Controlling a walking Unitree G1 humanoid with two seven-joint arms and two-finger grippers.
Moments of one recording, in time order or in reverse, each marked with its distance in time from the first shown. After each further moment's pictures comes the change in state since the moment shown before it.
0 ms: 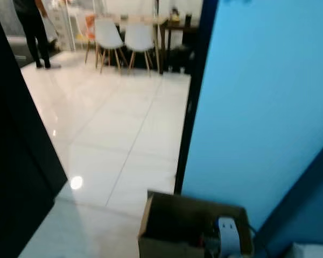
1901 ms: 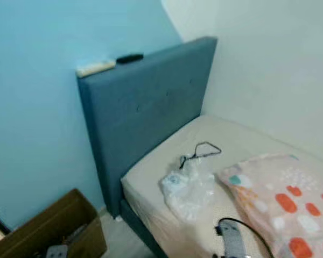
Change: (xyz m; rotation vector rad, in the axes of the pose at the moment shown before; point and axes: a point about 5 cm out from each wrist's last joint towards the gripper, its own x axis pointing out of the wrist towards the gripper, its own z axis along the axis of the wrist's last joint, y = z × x) left arm 0.001 0.009 0.026 0.063 -0.108 -0.008; right arm 0.000 0.005 -0.013 -0.102 0.036 -0.047
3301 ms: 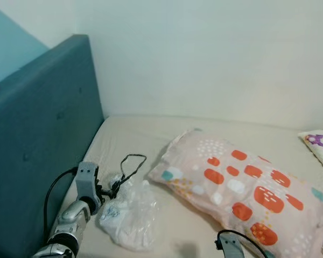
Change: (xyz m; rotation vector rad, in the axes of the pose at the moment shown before) left arm -0.020 -0.085 0.199 0.073 -0.659 -0.467; right arm -0.002 -0.018 -0.024 -0.027 0.095 -0.075
